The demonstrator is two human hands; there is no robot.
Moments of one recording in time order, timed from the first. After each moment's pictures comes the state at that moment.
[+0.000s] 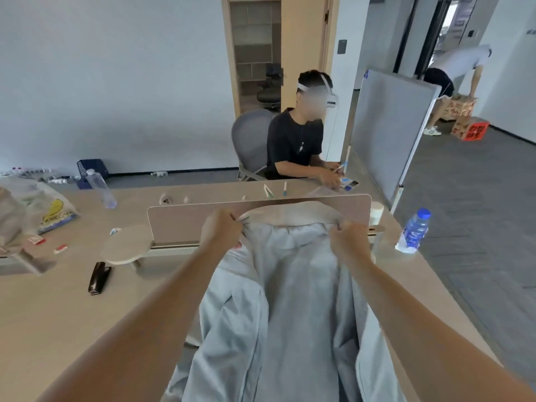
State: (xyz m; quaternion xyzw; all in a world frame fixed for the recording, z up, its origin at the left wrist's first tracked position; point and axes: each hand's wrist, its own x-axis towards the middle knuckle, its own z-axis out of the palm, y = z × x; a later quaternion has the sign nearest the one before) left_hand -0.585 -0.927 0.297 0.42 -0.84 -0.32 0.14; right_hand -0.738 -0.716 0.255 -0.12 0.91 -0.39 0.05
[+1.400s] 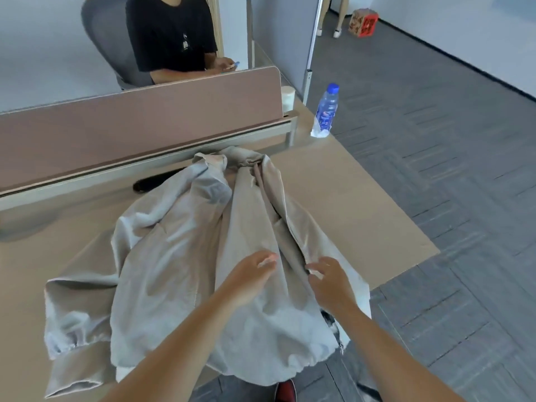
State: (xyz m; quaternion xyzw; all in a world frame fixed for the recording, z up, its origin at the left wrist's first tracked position) left_hand -0.536 -0.712 0.025 0.19 -0.78 -0.57 -0.18; right_hand -0.575 -0.508 0.006 0.02 0.90 -0.37 0.22
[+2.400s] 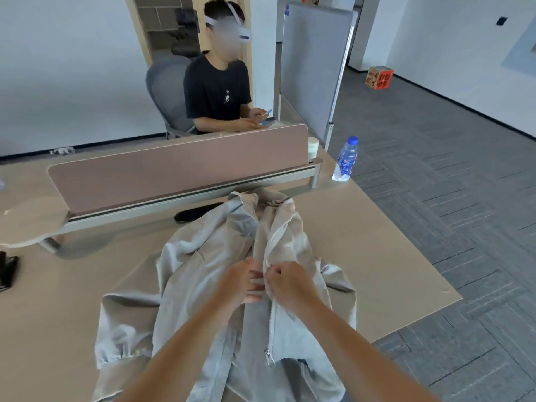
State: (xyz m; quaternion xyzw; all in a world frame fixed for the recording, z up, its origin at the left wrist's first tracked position) left_hand -0.517 -0.762 0.134 0.38 -0.57 -0.72 -0.13; right_hand -0.564 -0.639 0.114 -0.12 0.89 -0.36 0.23
